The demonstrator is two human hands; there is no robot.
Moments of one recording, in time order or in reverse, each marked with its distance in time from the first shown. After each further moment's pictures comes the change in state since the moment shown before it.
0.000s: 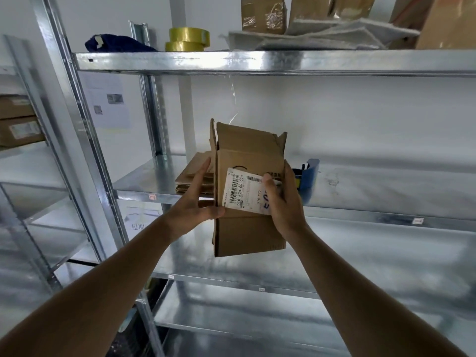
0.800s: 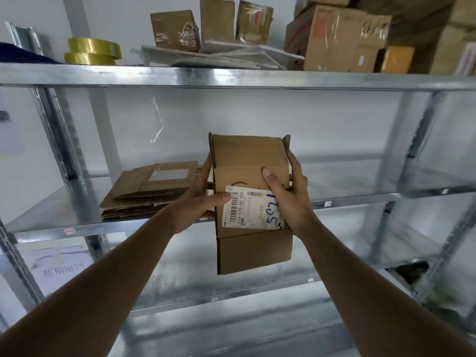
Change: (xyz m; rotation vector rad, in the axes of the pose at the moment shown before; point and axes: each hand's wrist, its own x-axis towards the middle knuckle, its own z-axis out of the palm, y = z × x) left_hand 0.073 0.059 0.091 -0.259 -0.424 0.059; right_hand -0.018 -0.056 -0.133 -0.071 0.259 0.152
